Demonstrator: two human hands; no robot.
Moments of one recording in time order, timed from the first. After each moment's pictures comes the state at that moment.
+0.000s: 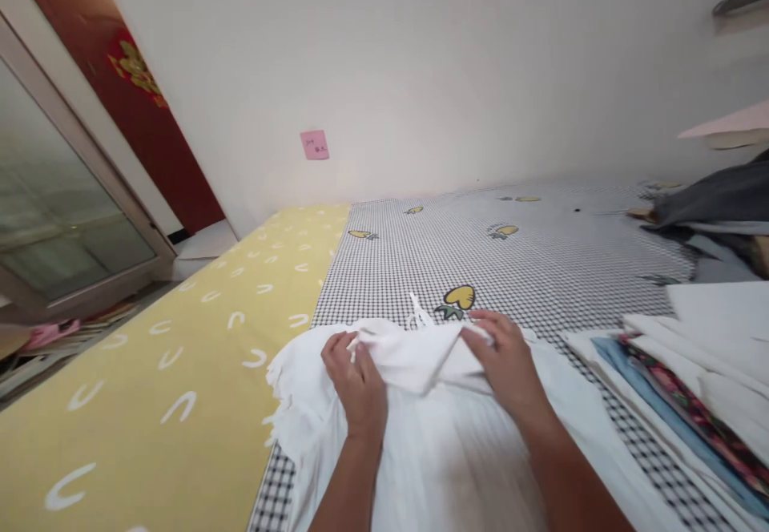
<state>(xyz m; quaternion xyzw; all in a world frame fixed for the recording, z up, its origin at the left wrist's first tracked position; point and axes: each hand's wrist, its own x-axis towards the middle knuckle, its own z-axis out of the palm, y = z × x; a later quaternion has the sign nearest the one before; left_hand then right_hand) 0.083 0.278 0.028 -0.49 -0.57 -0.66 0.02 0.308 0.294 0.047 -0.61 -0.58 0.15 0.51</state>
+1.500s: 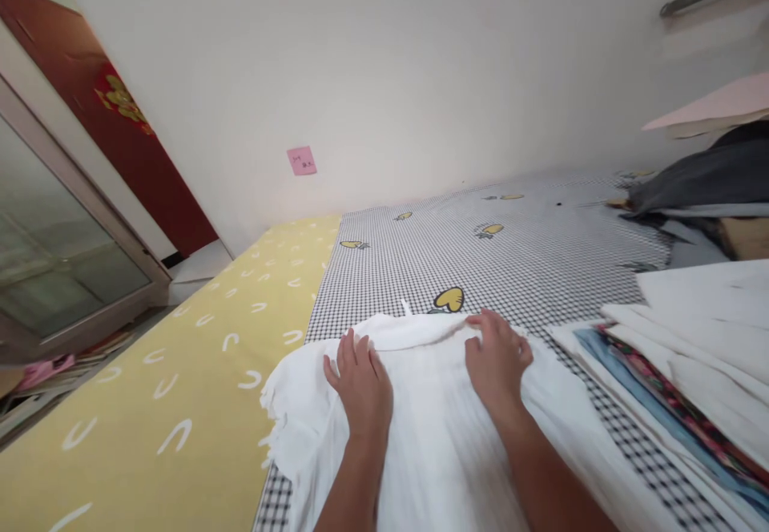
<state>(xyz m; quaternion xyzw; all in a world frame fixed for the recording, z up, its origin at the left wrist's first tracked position) 0.096 0.287 0.024 -0.62 -0.68 -0.37 0.14 0.292 0.303 0.031 -0.73 -0.51 -0.04 0.46</state>
